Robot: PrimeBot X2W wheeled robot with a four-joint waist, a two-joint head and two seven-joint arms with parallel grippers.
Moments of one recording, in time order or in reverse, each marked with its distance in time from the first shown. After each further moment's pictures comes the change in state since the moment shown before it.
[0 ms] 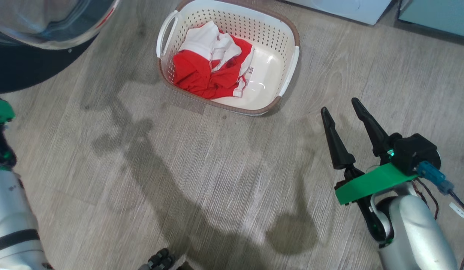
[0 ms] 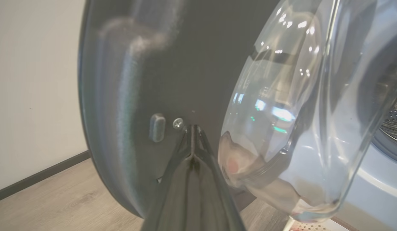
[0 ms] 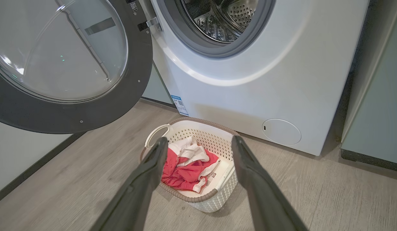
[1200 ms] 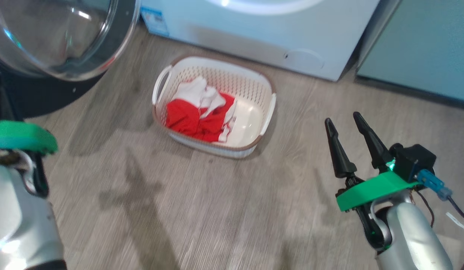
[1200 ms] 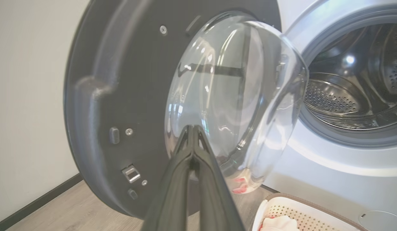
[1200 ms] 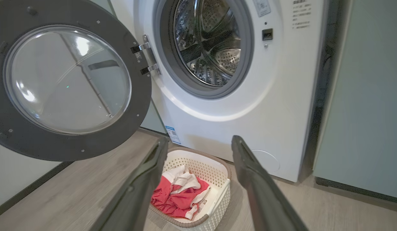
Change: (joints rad) left arm 0.128 -0.055 -0.066 -0.078 0.175 -0.071 0.000; right arm 0.006 0.002 -0.007 0.108 0.066 0.000 -0.063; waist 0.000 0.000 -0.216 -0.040
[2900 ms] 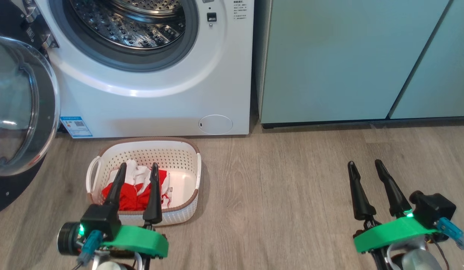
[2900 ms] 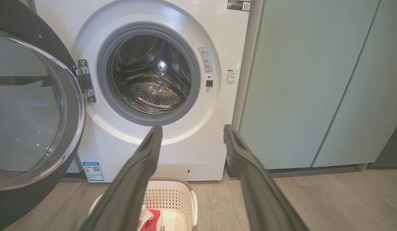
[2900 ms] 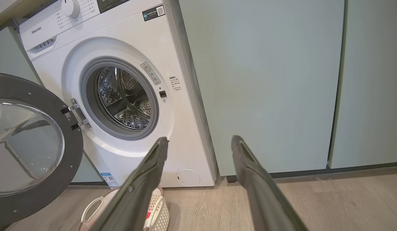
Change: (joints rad) left arm 0.596 -0.044 -0.581 -0.447 -0.170 0.178 0.000; right arm 0.218 0.015 -0.095 -0.030 0.050 0.000 -0.040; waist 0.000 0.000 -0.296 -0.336
